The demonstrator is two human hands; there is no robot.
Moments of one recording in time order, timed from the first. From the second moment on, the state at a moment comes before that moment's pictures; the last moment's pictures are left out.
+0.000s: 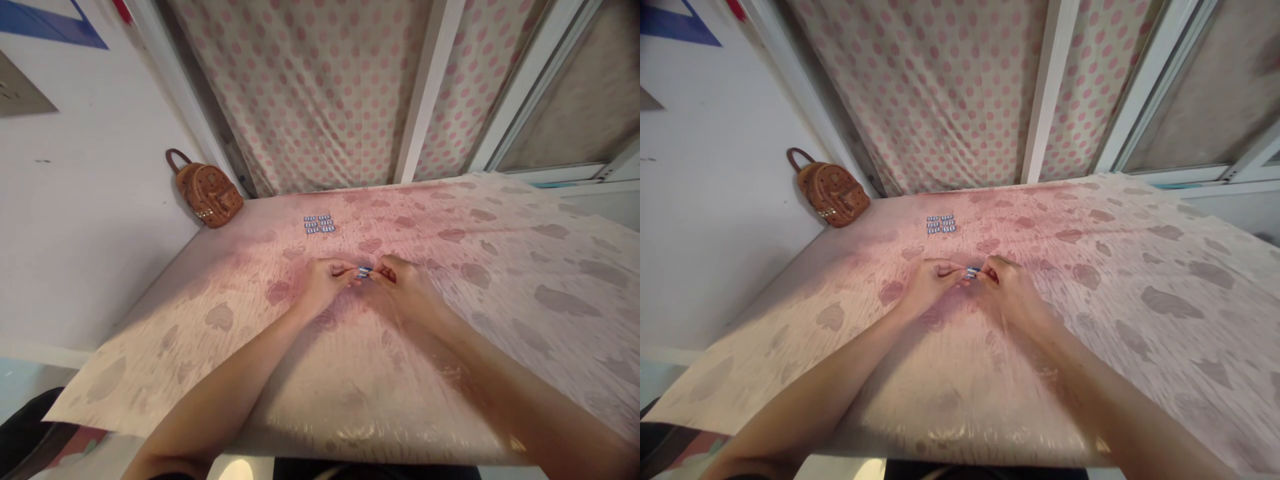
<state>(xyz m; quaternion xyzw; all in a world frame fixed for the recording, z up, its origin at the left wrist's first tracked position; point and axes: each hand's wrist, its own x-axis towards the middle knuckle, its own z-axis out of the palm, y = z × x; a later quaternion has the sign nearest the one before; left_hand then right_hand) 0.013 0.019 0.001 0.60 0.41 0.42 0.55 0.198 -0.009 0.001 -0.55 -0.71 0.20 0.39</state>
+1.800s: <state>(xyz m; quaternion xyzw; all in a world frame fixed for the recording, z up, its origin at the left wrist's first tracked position) 0.007 0.024 0.007 0.54 0.42 0.42 0.60 0.201 -0.001 -0.002 -0.50 -0.64 0.37 0.45</state>
